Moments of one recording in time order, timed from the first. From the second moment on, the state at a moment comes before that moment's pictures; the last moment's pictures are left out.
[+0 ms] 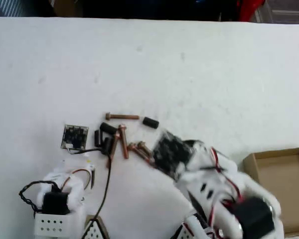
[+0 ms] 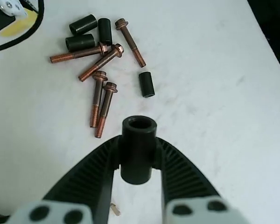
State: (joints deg) left arm -4.0 -104.1 97.1 72.7 -0.4; right arm -30.4 -74.3 32.1 94.3 38.5
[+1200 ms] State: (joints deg) left arm -4.0 -104.1 97.1 72.7 -0.4; right arm -30.1 -82.9 65.8 52.6 12.4
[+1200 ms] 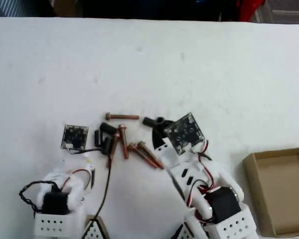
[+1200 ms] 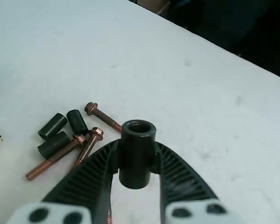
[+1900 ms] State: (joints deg) left arm -3.8 -104.1 97.1 72.7 -0.4; right arm -30.0 -82.8 79.1 37.4 12.4
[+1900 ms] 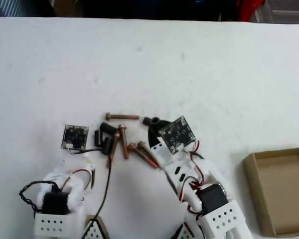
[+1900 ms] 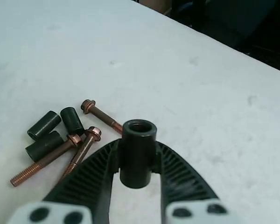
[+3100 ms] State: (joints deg) left arm -33.7 -104.1 93.8 56.5 -18.1; right arm -24.4 -82.8 83.2 35.3 12.4
